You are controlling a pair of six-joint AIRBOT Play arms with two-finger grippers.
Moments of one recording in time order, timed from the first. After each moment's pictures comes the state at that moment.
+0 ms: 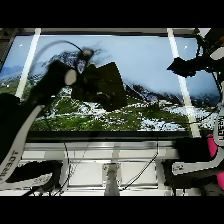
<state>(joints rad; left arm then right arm) -0.54 -1.39 1.42 1.69 -1.27 -1.68 -0.23 -1.58 1.61 -1.10 1.20 1.45</state>
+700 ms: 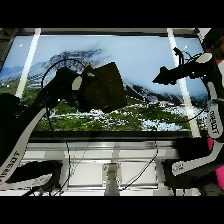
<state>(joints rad) -0.57 -1.37 1.36 1.65 -1.55 -1.59 -0.17 -1.68 1.56 -0.83 1.39 1.31</state>
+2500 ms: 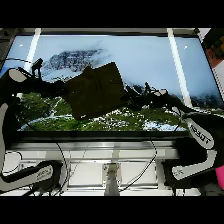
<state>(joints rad) 0.10 -1.30 1.15 1.04 -1.14 -1.45 0.21 -1.64 0.94 -0.38 0.76 1.45</state>
